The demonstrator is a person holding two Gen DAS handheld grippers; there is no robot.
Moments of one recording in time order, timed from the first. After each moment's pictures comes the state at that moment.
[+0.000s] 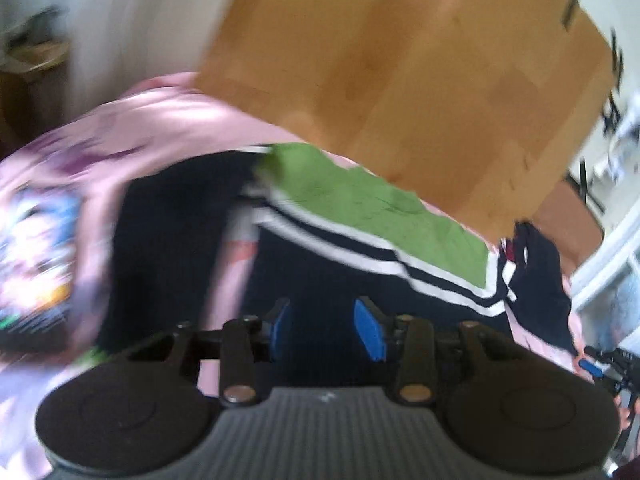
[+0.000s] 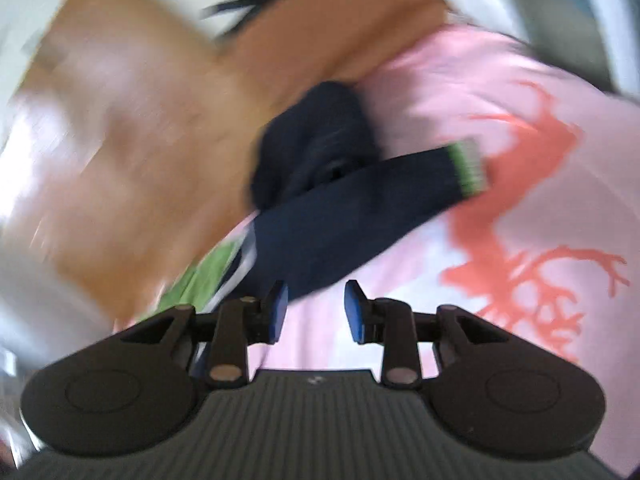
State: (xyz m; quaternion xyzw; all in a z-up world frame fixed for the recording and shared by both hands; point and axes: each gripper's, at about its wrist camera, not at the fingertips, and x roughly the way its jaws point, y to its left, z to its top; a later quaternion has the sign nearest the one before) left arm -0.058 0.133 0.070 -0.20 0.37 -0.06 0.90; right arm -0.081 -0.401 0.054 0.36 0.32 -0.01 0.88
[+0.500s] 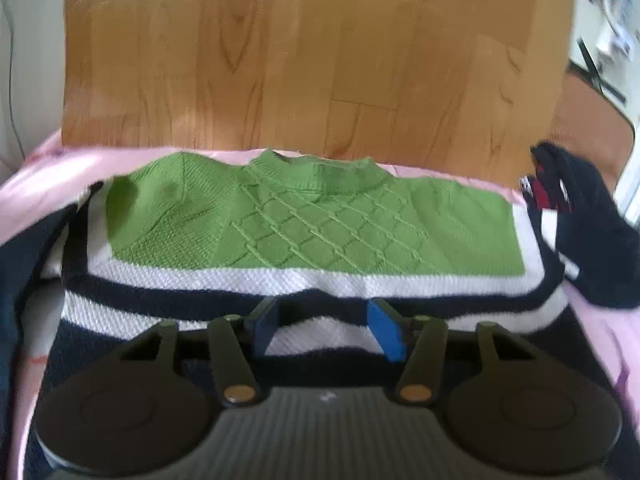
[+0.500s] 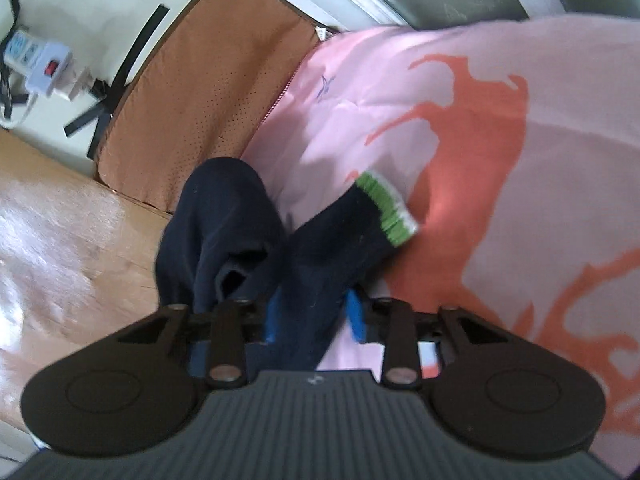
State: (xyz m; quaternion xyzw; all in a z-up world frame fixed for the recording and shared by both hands) left arm 0.053 0.003 0.006 -0.04 0.36 -0.07 0.93; right arm -0.036 -0.435 0.013 0.47 0.25 -0.15 0.83
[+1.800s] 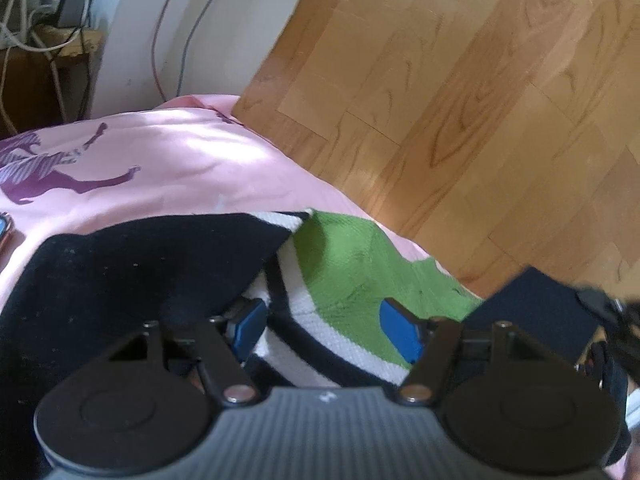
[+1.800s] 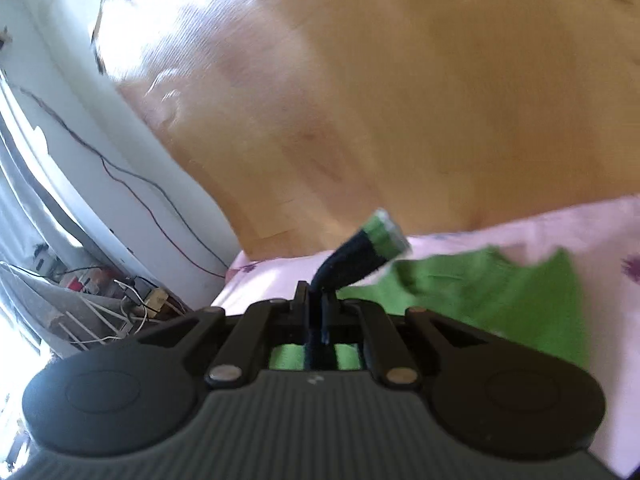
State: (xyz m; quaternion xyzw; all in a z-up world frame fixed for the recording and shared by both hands) left arm 0.039 0.137 0.023 -0.27 0.30 0.08 0.91; right arm 0.130 -0.099 0.088 0.23 0.35 0.29 0.86
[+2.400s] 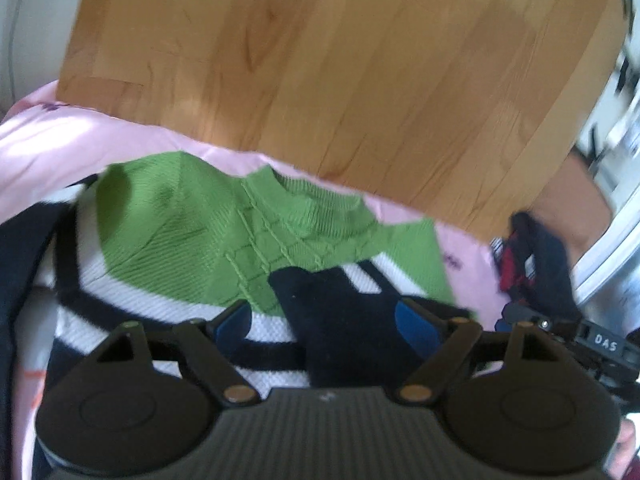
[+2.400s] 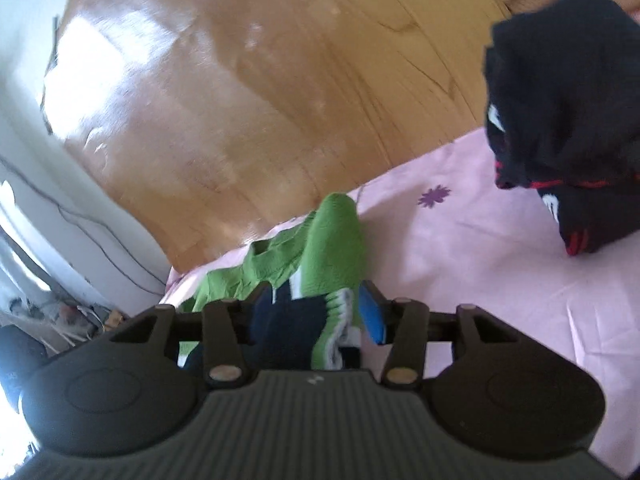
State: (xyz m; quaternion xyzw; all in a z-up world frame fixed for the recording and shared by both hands) left arm 0.087 0.033 0.044 -0.16 0.40 -0.10 0.90; right arm 0.062 -0.233 0.030 0.29 0.34 0.19 0.87
